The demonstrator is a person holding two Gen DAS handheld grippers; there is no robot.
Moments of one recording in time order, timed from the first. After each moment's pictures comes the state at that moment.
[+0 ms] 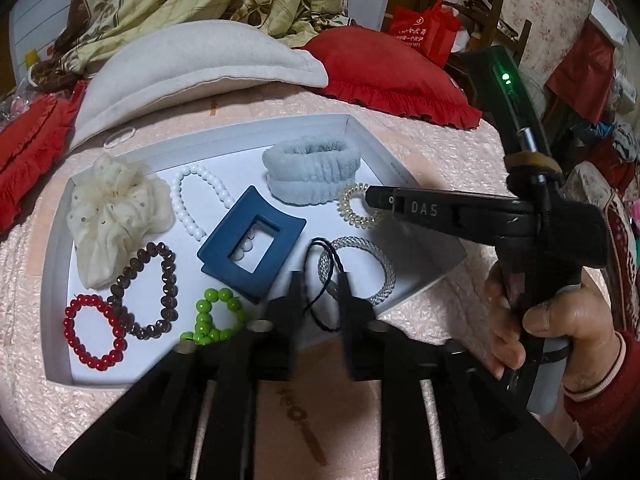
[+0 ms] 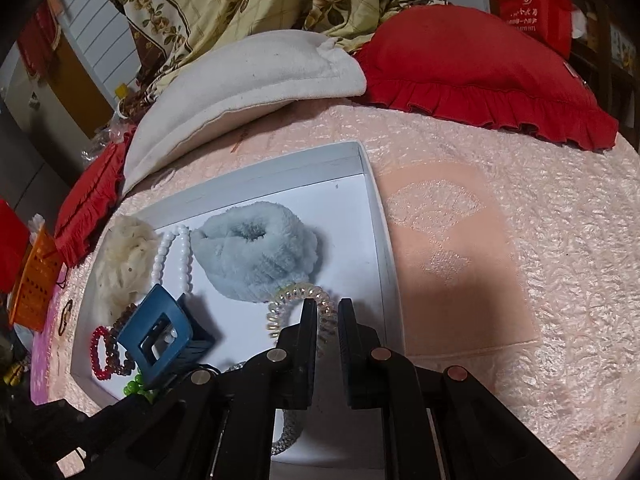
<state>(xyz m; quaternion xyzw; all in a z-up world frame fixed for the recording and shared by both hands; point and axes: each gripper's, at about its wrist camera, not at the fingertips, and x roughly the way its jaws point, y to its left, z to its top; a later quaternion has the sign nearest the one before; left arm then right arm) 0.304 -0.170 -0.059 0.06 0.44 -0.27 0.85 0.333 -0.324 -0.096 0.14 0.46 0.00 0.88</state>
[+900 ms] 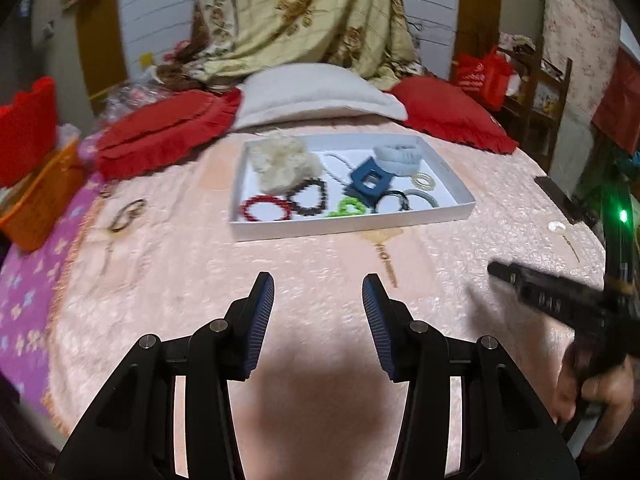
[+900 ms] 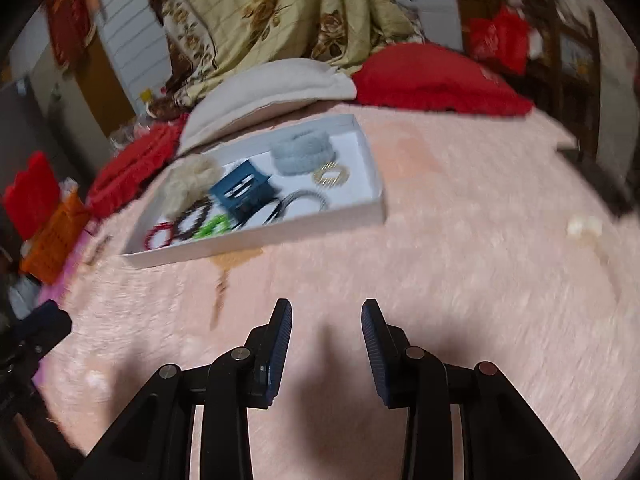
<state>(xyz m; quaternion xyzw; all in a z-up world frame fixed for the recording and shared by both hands) 0.136 -0.044 0.000 0.05 0.37 -0.12 0.92 0.119 -0.264 -0.074 0.17 0.41 -0.01 0.90</state>
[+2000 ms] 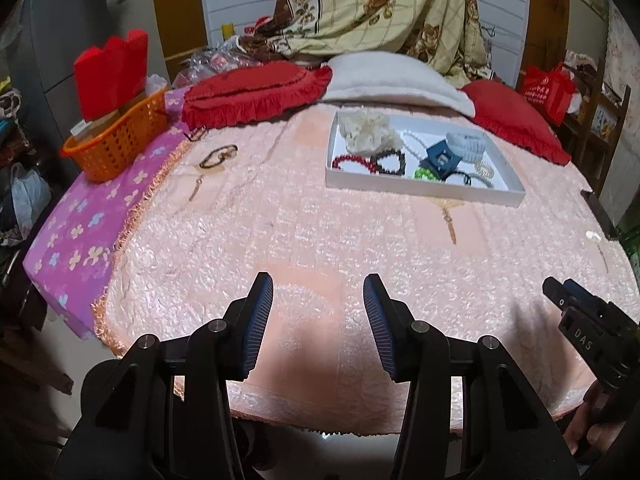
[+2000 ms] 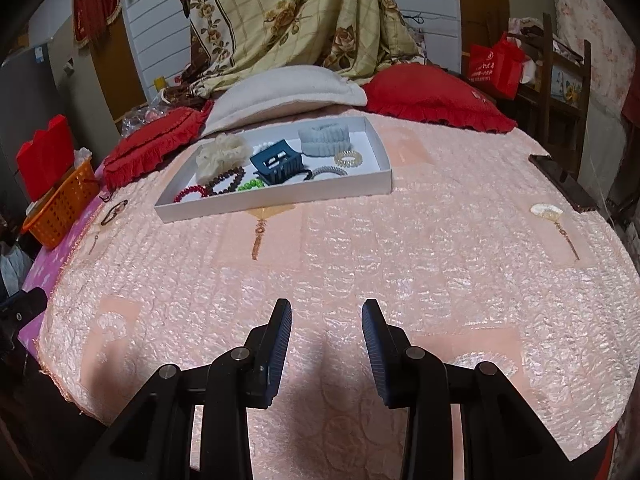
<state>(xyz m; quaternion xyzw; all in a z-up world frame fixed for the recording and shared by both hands) 0.079 0.003 -0.004 0.02 0.41 0.00 0.91 0.060 -0.217 -0.059 0.09 0.39 -0.05 0.91</state>
